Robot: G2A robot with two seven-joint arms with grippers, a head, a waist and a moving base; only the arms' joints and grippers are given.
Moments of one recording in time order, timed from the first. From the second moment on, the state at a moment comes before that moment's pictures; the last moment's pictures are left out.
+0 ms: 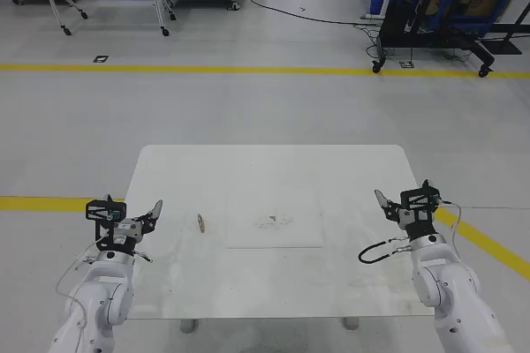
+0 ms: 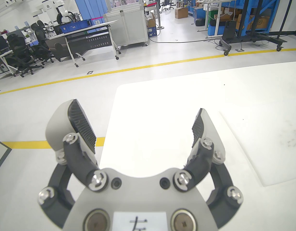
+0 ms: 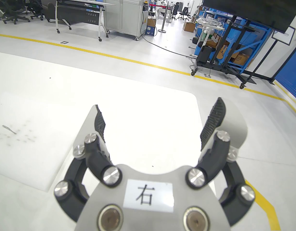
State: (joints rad) left arm 1.73 -1.15 -1.60 -1.80 1.33 0.00 0.00; right arm -1.73 -1.15 1.60 -1.80 -1.33 0.00 0.00
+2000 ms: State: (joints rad) left arm 1.73 -1.15 -1.60 -1.80 1.33 0.00 0.00; right arm -0.76 -1.32 0.76 -0.80 -1.39 -1.00 0.07
